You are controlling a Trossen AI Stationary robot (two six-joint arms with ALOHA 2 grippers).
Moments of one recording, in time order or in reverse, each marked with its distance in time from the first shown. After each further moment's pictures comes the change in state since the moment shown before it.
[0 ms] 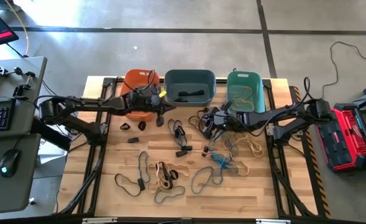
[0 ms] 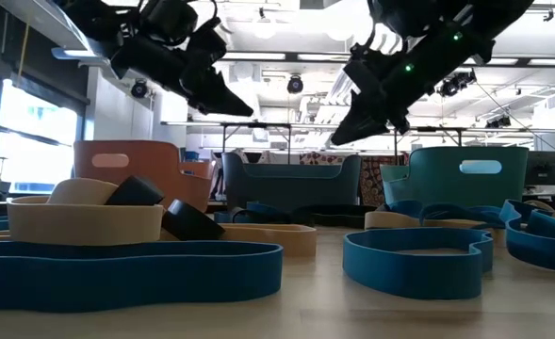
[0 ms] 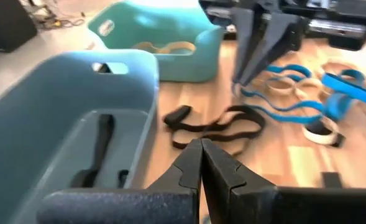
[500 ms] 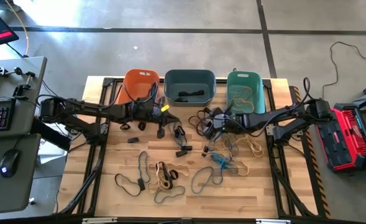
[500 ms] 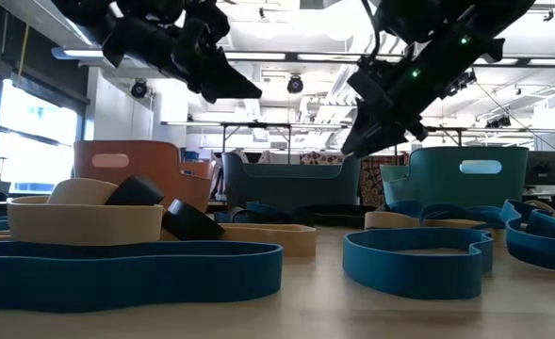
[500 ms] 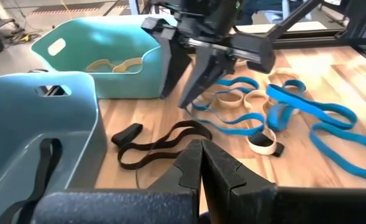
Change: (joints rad) left arm -0.184 0.000 0.000 0.041 -0.075 -0.052; right arm 0.023 0.000 0.000 -0.123 0.070 0.169
